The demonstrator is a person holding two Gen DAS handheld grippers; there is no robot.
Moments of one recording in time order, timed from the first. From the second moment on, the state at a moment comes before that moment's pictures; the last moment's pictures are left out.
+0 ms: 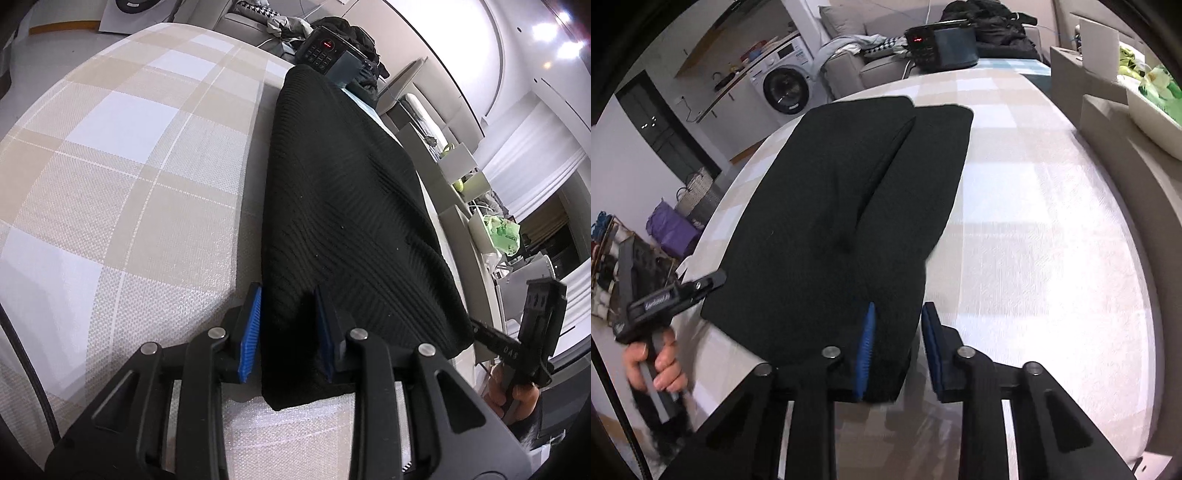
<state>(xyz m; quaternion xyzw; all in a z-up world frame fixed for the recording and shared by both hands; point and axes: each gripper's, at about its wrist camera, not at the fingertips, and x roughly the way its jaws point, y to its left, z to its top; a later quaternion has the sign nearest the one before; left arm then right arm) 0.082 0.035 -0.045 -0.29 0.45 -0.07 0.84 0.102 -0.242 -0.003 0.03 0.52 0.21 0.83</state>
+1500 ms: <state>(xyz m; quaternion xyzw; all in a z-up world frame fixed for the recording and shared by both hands) 0.096 0.027 -0.009 -0.21 0.42 -0.06 0.88 0.275 -0.219 -0.013 0.16 0.49 0.25 0.82</state>
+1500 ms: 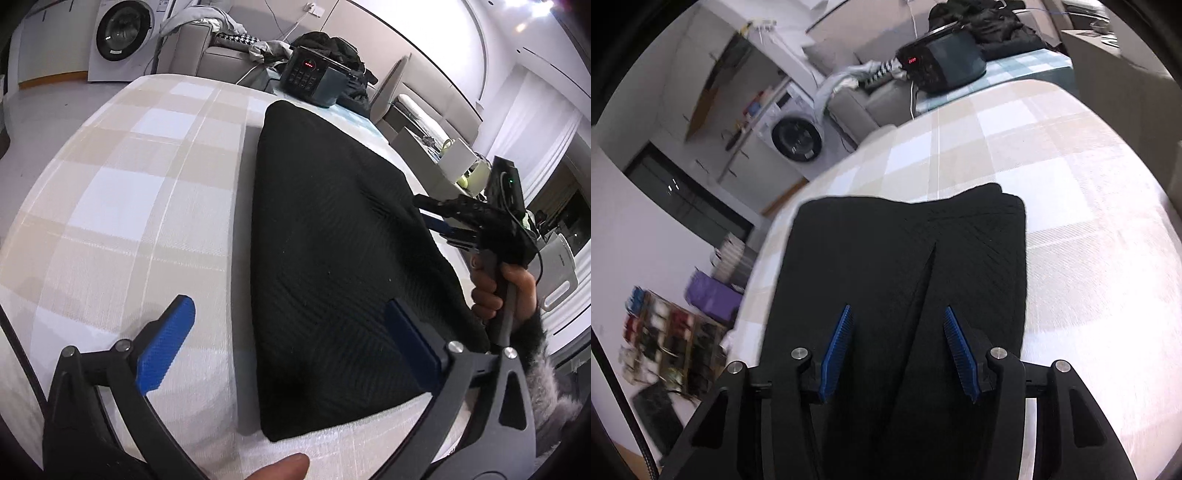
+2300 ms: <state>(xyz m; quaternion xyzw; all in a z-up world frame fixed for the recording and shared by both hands) 0.134 0.029 -0.034 -0.21 0.45 -0.06 0.86 0.266 -0.251 -0.008 0.14 0.49 0.21 0.83</state>
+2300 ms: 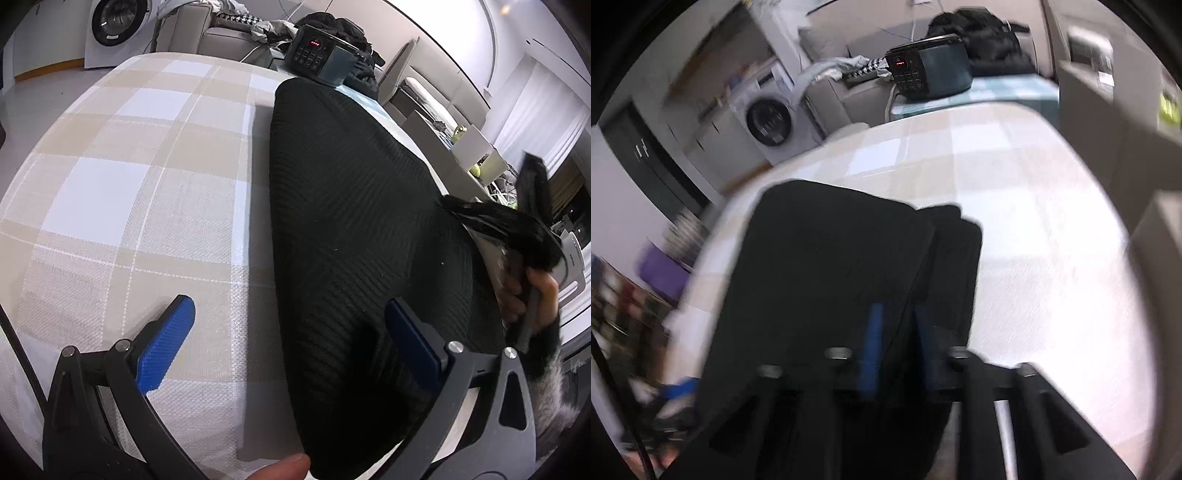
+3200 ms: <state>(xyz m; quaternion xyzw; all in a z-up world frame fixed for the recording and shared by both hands) 0.118 0.022 -0.028 -0.22 0.45 -0.08 0.86 0.126 -0.267 -0.001 0.11 0.50 0.33 0.80</state>
